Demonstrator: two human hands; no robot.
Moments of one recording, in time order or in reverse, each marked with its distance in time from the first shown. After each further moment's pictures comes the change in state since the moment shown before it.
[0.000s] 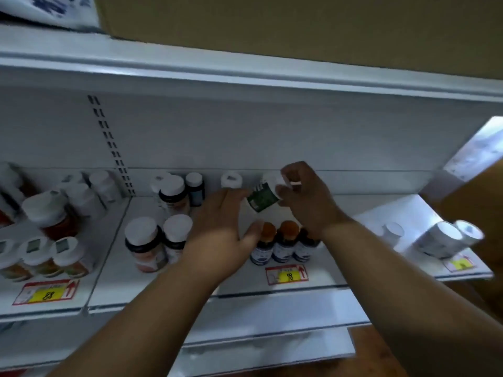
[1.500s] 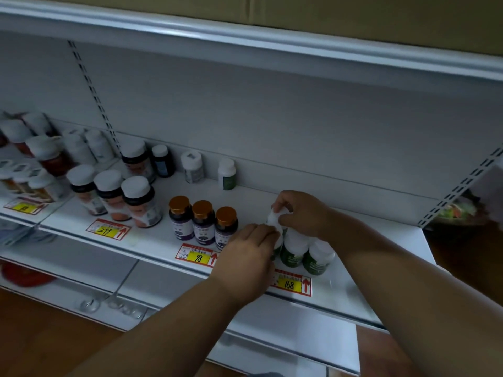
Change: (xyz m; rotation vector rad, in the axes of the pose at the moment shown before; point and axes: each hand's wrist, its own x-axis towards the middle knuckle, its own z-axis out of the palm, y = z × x) left_hand 0.002 0.169 0.207 0.344 -0.181 -0.072; right_hand 0.062 0.162 -0.144 -0.328 -0.666 -0.239
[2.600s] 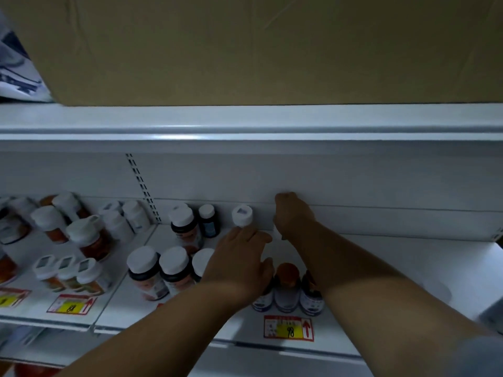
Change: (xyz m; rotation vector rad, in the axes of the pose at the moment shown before) left_hand 0.024 -0.184 -0.102 -0.009 -0.011 0.010; right_hand 0.184 -0.111 0.067 -0.330 0.337 0.346
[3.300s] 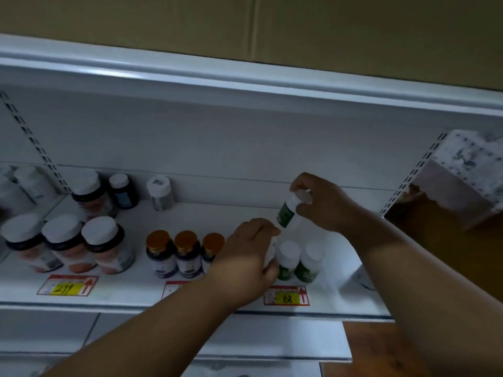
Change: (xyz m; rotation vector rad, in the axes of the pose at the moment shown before) left_hand 0.012 0.153 0.091 -0.281 0.105 0.238; right_hand -0.126 0.195 -0.133 0.294 -0.007 -0.127
